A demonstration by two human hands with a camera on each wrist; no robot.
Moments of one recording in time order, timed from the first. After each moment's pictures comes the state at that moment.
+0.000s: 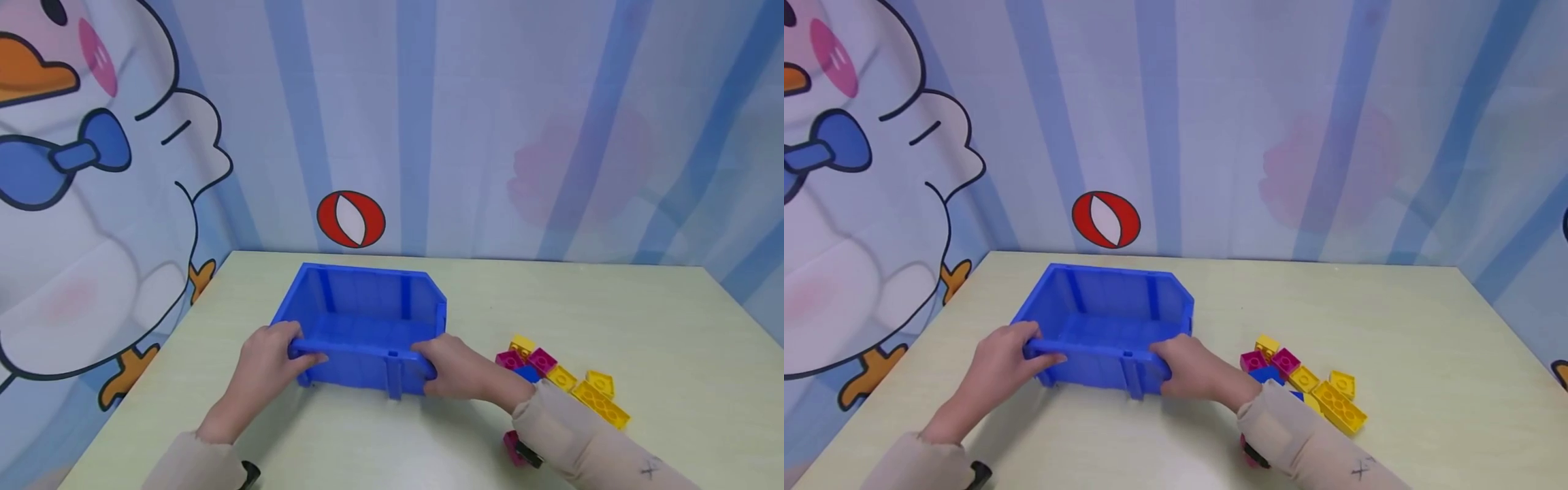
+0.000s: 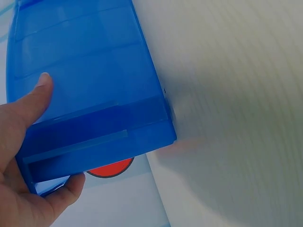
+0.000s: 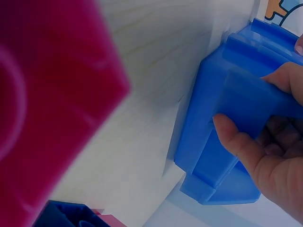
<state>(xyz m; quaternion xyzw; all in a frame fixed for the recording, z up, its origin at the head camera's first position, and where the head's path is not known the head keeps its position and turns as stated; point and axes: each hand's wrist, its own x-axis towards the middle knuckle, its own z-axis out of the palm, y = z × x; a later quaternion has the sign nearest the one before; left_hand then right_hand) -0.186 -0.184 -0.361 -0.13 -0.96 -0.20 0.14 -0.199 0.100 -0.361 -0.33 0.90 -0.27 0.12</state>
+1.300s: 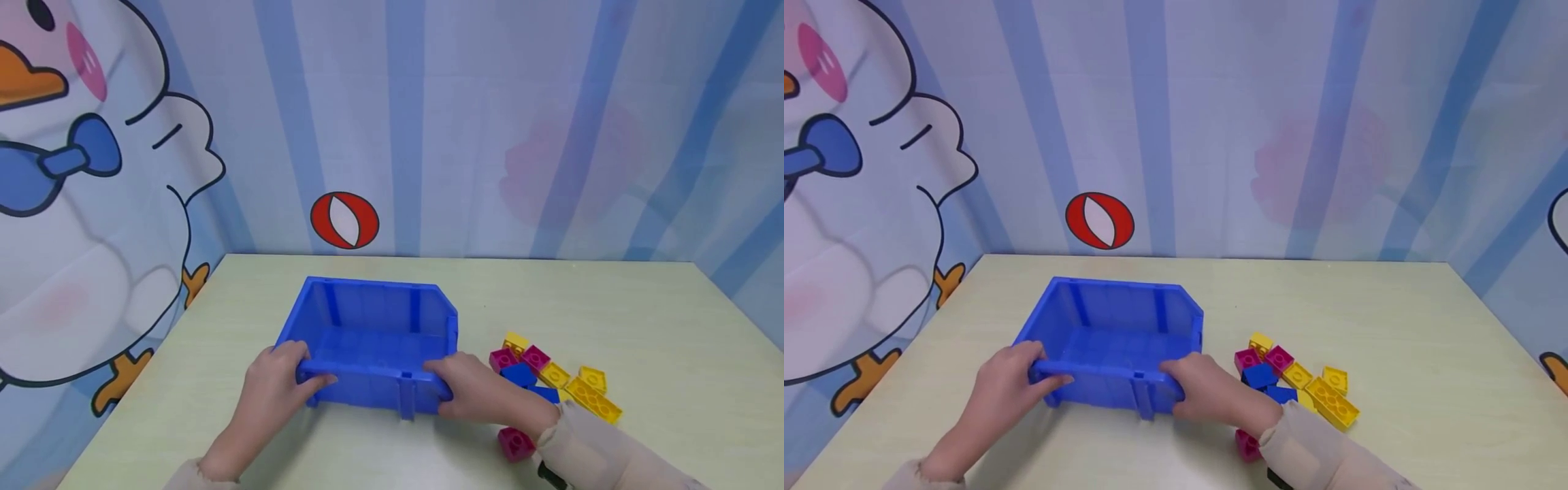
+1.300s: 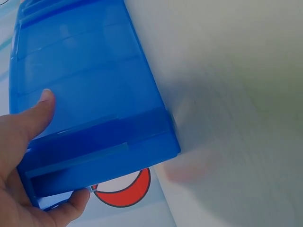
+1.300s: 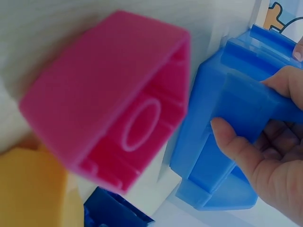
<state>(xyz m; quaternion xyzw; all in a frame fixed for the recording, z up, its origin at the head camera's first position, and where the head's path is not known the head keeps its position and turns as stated) -0.158 -0.159 -0.360 -0.10 -0.97 -0.19 0.13 -0.172 0.118 -0.357 -0.29 0.91 -0.26 0.15</state>
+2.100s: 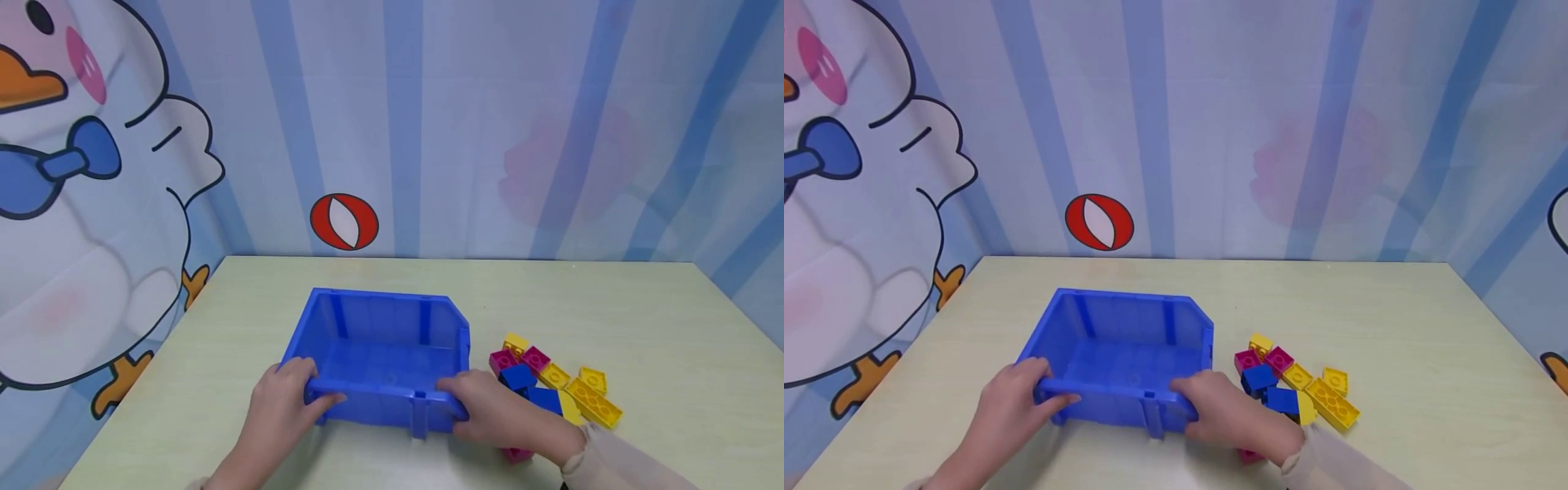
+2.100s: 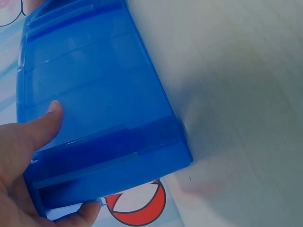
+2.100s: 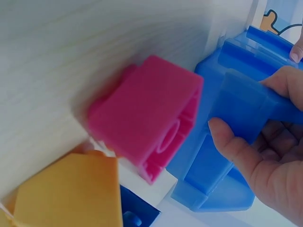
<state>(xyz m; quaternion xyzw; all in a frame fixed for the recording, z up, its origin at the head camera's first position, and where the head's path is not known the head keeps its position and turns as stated) -0.135 -0.144 -0.359 -0.11 -0.97 -0.18 0.13 -0.151 0.133 -0.355 -0.30 0.91 -0.25 0.16</state>
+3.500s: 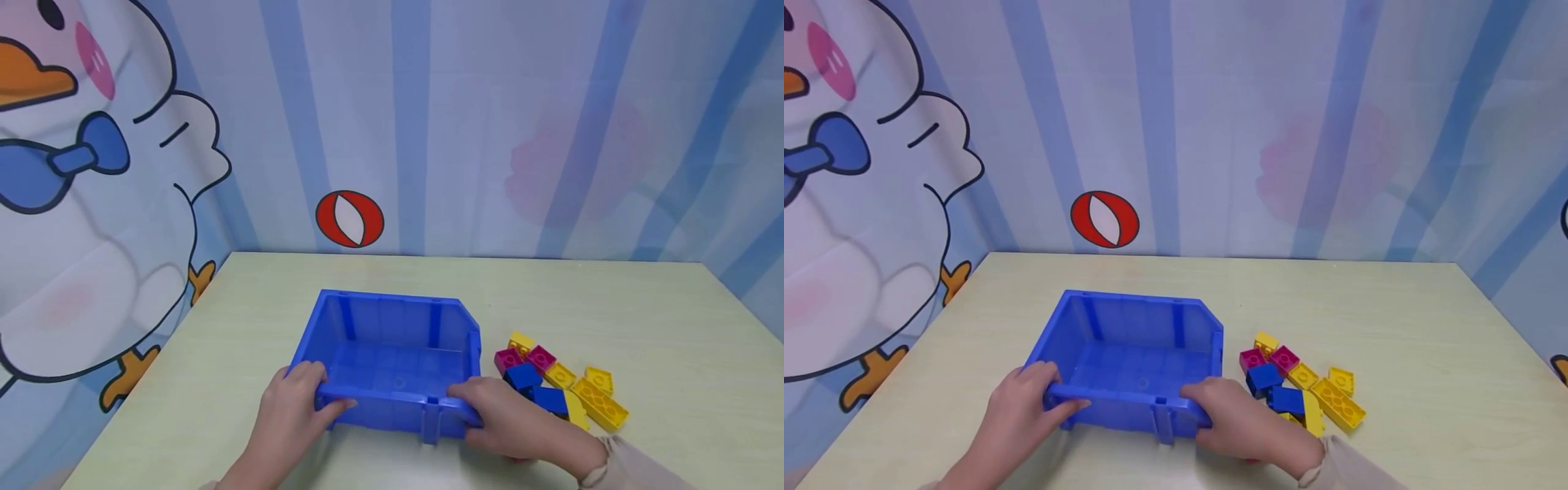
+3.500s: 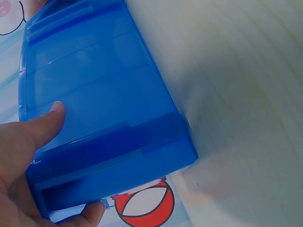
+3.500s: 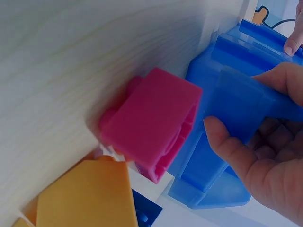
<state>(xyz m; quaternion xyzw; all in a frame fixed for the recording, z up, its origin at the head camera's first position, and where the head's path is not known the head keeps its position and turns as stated) -0.123 -0.138 -0.358 -0.11 -0.97 -0.17 0.14 -0.143 0.141 -0.358 -0.31 0.90 -0.27 0.16</state>
